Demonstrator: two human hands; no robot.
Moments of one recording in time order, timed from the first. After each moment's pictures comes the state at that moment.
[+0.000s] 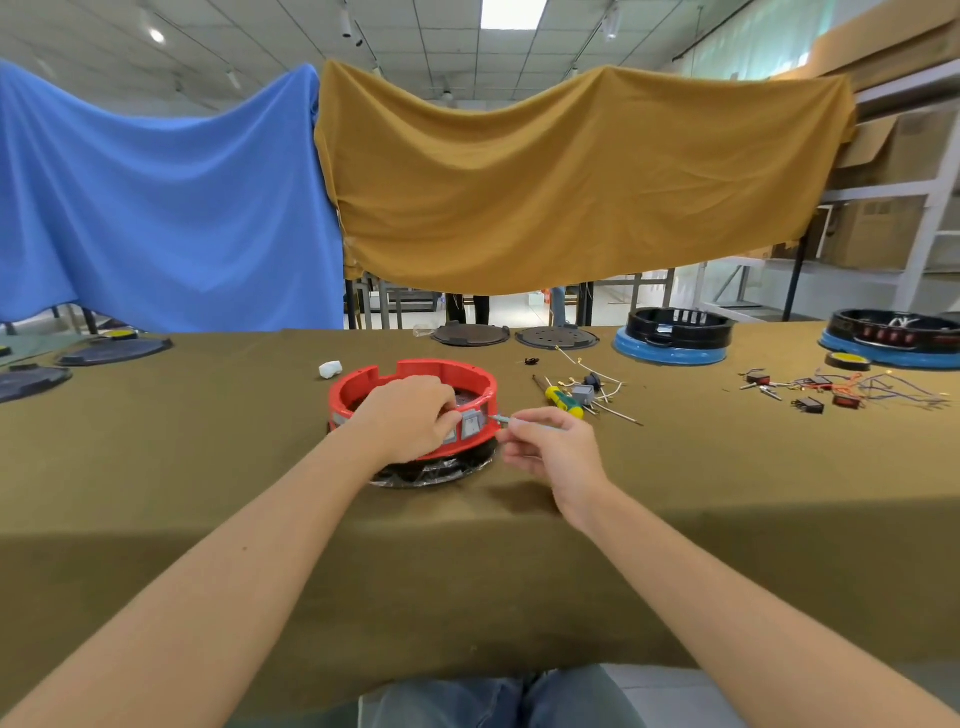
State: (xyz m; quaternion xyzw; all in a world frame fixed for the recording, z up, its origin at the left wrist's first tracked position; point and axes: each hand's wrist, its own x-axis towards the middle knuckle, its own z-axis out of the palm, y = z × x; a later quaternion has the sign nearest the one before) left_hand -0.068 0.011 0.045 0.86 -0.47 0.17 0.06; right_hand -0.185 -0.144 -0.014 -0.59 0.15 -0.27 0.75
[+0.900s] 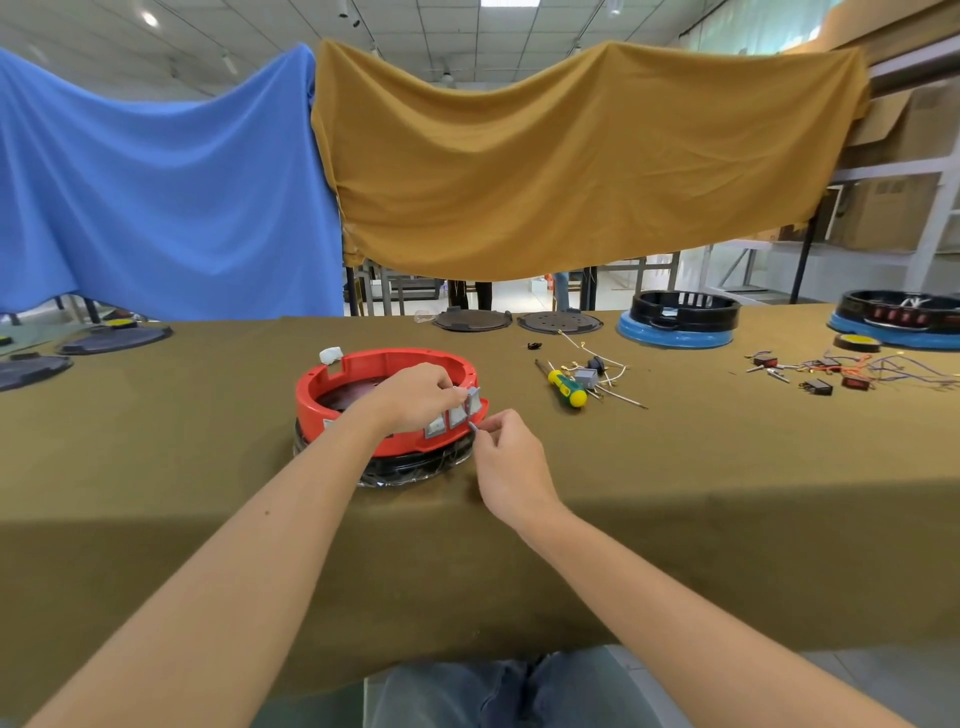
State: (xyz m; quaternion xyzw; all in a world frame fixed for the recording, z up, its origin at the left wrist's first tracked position) left_hand -0.067 0.001 0.046 0.89 -0.38 -0.03 0.23; right_hand -0.180 -0.087 -0.024 -0.81 0.20 -0.27 0.49
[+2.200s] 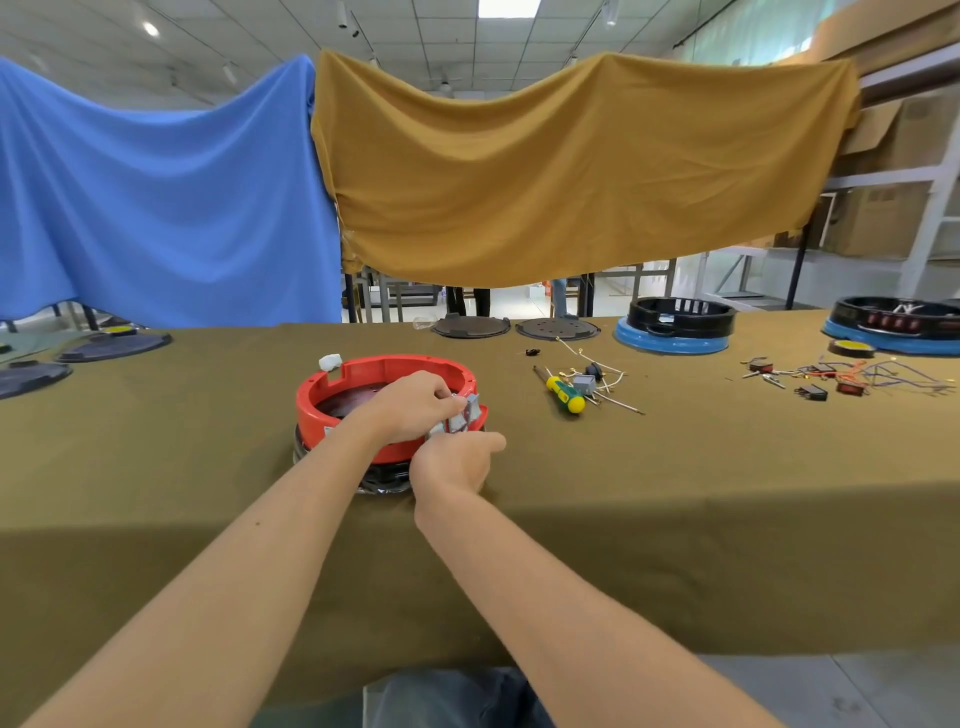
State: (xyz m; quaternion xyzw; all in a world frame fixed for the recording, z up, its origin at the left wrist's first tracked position) left_hand -0.068 0.004 0.045 0.88 -0.39 -0.03 0.27; right_hand -0.139 -0.020 0.003 -0.52 0.39 -0.28 0.70
